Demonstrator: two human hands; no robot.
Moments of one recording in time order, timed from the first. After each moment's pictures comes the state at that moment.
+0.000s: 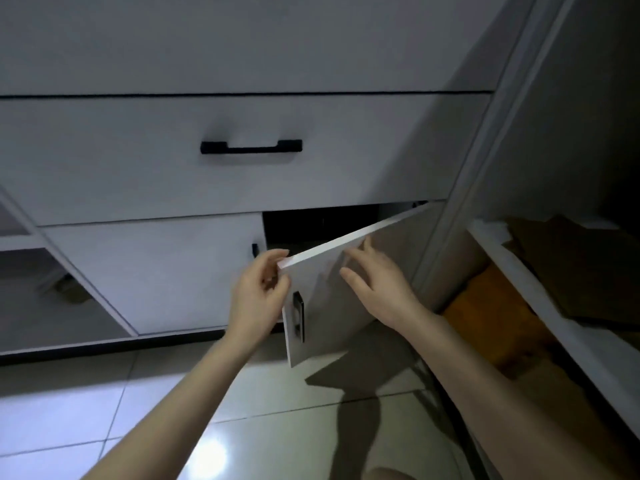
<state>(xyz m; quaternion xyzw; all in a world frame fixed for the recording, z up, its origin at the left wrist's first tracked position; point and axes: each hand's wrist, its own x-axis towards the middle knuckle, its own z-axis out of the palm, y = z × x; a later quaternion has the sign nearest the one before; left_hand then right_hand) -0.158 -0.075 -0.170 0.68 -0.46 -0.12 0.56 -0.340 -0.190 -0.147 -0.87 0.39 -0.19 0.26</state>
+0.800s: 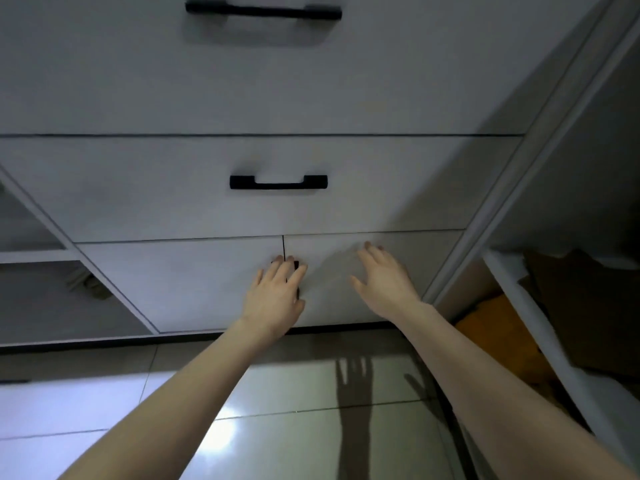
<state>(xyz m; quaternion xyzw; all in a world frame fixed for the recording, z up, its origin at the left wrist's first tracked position) -0.114 -0.111 -0.151 0.79 -0.61 0.00 0.08 -0.291 -0.232 -0.111 -0.89 0.44 -0.03 0.13</state>
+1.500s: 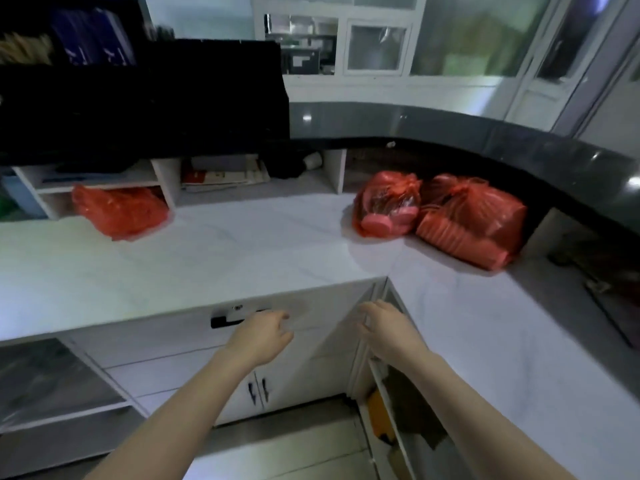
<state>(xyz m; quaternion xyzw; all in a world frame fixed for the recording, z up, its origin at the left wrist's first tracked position) -0.196 -0.113 0.387 0.77 -0.60 -0.19 0.09 -0.432 -0.197 0.408 -0.87 0.47 -0.08 0.16</state>
